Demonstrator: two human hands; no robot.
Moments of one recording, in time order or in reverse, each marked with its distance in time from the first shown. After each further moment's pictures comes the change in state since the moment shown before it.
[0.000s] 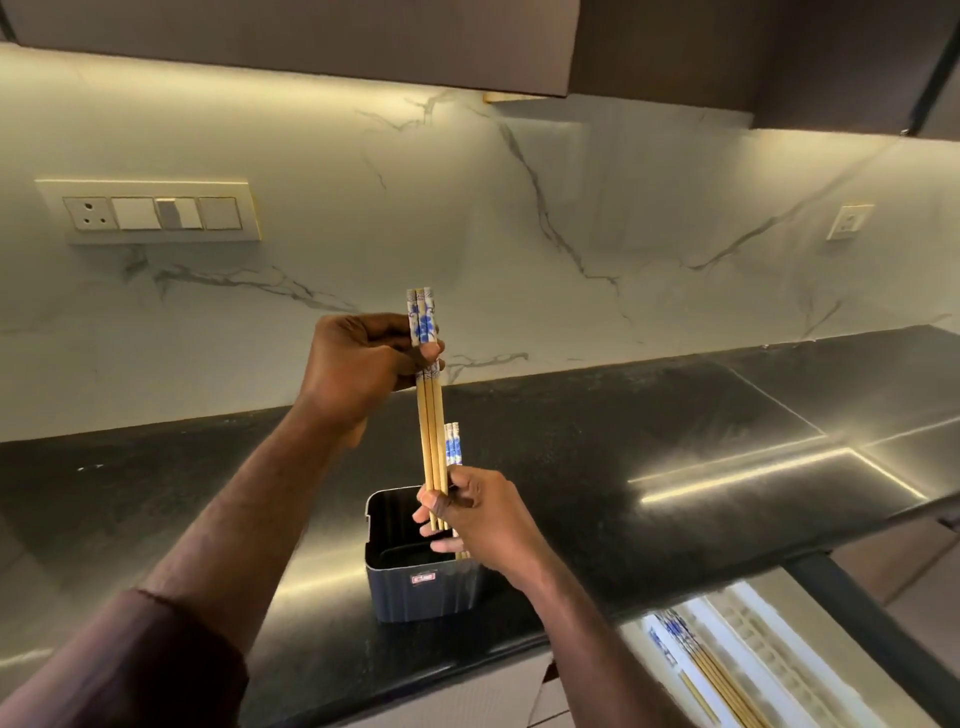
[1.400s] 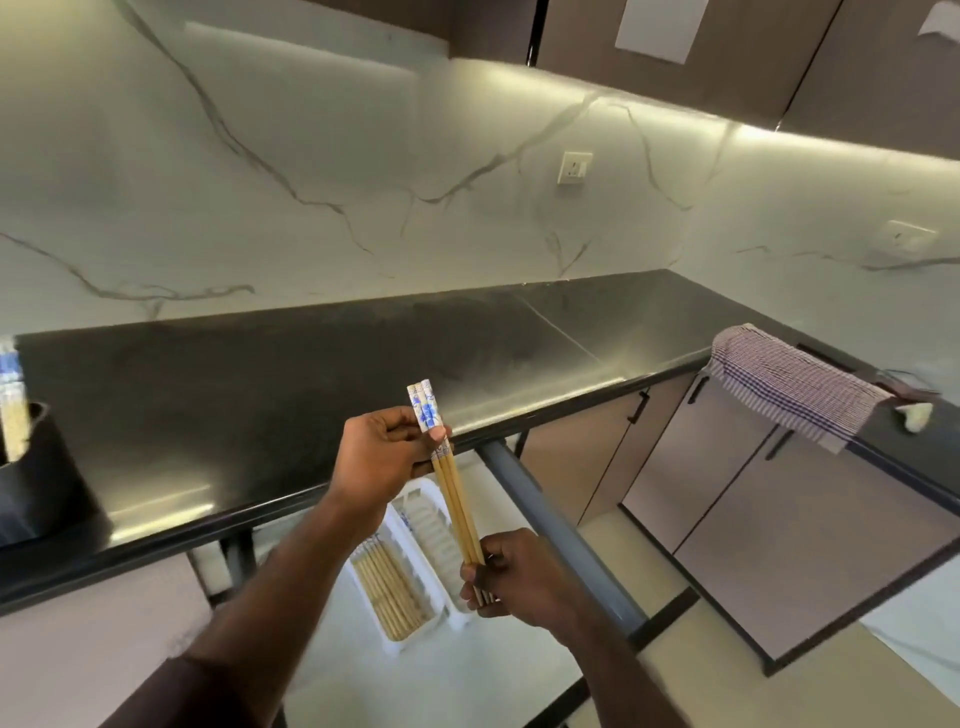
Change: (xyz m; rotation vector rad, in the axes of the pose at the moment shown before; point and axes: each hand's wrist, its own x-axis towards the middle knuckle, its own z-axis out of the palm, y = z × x) left_hand -0.199 -0.096 0.452 -0.157 -0.213 -0.298; right_hand -0.324 0.171 -0.376 -0.104 0.209 0.384
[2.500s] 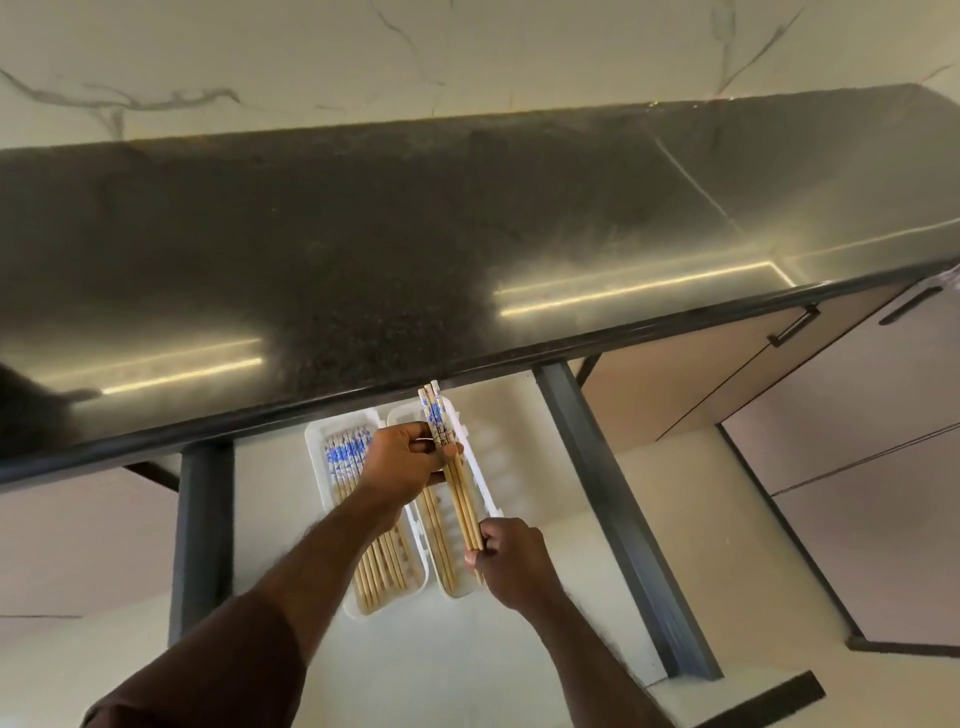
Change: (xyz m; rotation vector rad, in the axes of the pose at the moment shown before) left_hand 0.118 -0.230 0.032 0.165 0.217 -0.485; right_hand 0.186 0.169 -0.003 -0.448 -0.126 0.019
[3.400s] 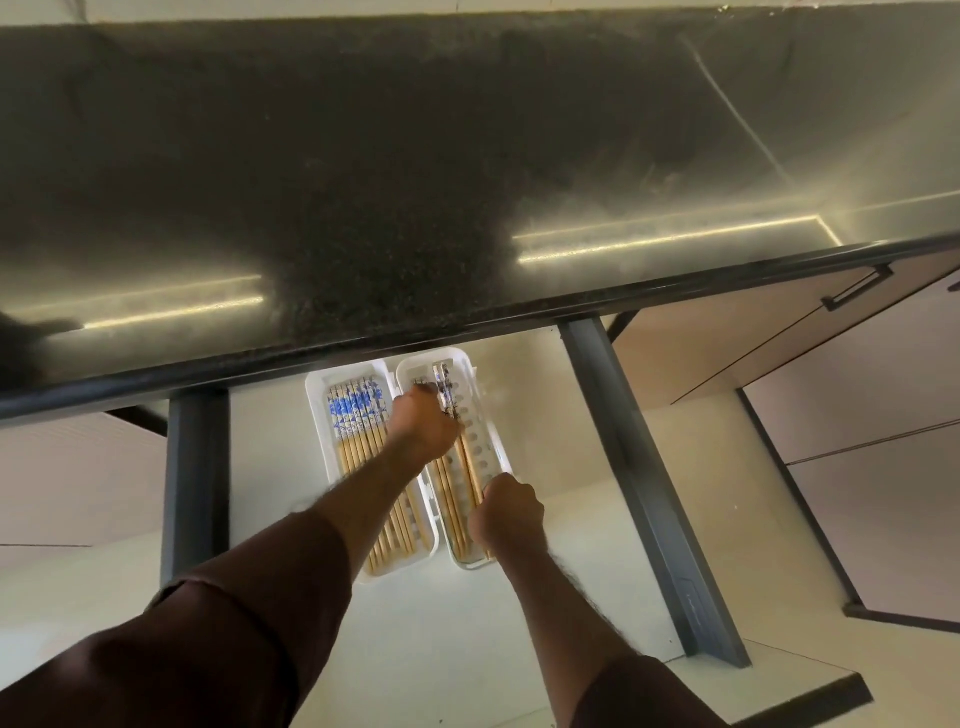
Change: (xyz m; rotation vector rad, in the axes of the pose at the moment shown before) left_hand 0.057 -0.042 0.009 0.557 0.090 -0.090; right_hand 0.040 -0.006 0.038 -0.319 -0.006 0.198
